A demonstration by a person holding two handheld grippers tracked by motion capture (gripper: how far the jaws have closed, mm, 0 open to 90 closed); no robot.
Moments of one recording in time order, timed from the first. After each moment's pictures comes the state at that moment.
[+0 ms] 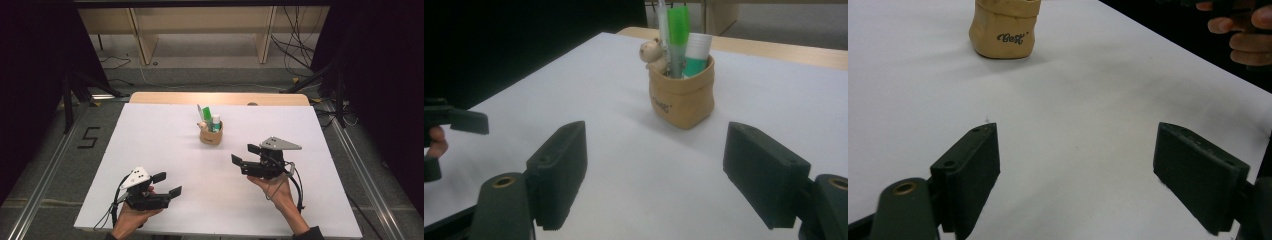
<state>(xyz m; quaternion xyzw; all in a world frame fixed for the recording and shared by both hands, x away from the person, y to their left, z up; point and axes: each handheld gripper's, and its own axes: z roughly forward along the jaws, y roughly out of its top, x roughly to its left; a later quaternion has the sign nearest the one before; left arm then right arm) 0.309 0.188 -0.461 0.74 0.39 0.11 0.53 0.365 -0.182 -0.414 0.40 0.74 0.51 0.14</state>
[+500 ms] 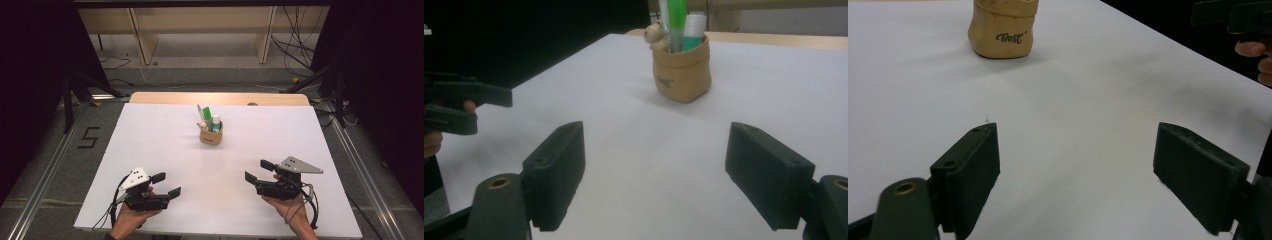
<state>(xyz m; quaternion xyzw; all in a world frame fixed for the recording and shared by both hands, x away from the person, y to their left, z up) 0.306 0.188 -0.461 0.75 0.39 0.11 0.53 0.320 -0.217 -0.433 0.40 0.73 0.54 0.14</state>
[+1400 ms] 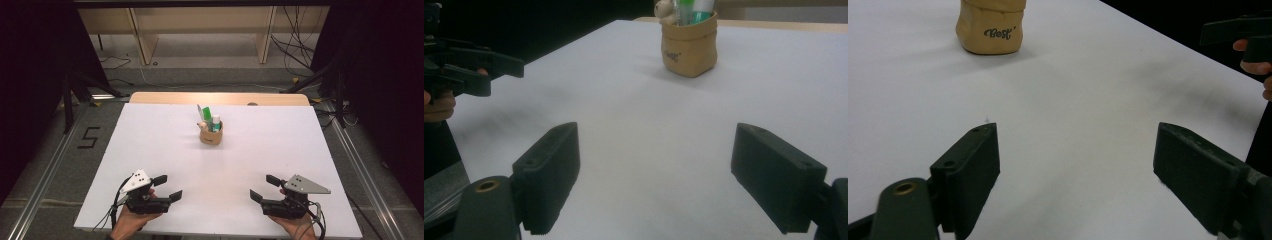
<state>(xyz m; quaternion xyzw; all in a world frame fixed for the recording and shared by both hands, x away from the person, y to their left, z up) 0.301 0.187 -0.462 0.75 0.38 0.11 0.53 0.286 -0.230 -0.451 0.39 0.74 0.54 0.14</state>
